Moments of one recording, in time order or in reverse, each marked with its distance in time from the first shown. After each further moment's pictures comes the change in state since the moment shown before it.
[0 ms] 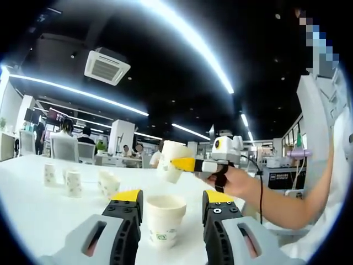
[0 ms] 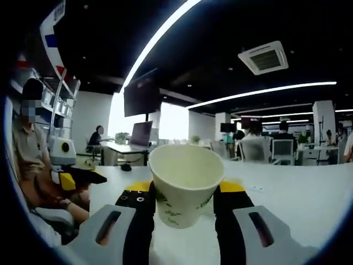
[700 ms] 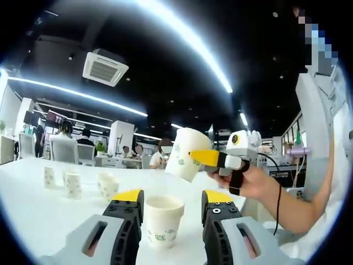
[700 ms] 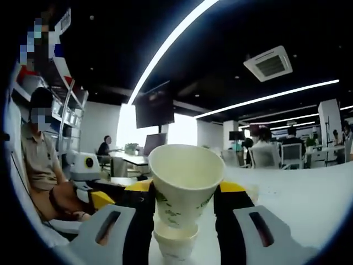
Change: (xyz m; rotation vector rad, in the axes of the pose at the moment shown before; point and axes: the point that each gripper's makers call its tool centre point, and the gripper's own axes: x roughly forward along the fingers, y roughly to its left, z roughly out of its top) left arm -0.002 -0.002 0.003 0.016 -0.004 -0.001; right arm -0.011 0.063 0.022 0.016 -0.076 0.066
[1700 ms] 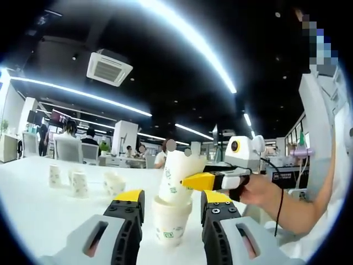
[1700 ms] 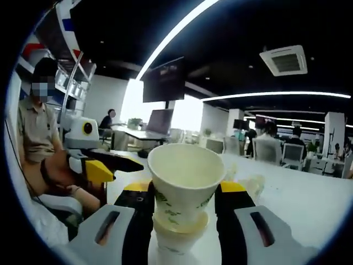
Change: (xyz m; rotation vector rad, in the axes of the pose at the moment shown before) left arm -0.008 0.014 -0.002 -0.006 0.003 0.034; right arm 0.022 0.006 -0.051 -0.123 0.167 0.025
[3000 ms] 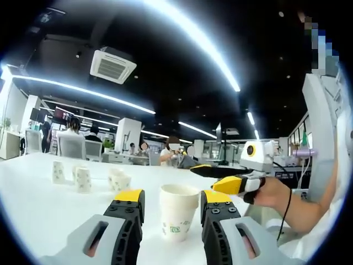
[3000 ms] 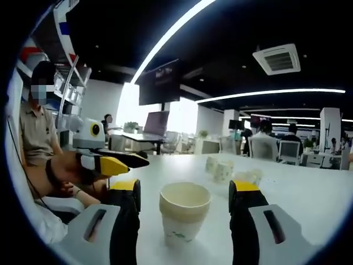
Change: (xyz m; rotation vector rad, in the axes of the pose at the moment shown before) left arm -0.002 0.012 -0.011 -0.014 0.020 0.025; right arm -0.035 0.007 -0.006 0.044 -0.044 -0.040
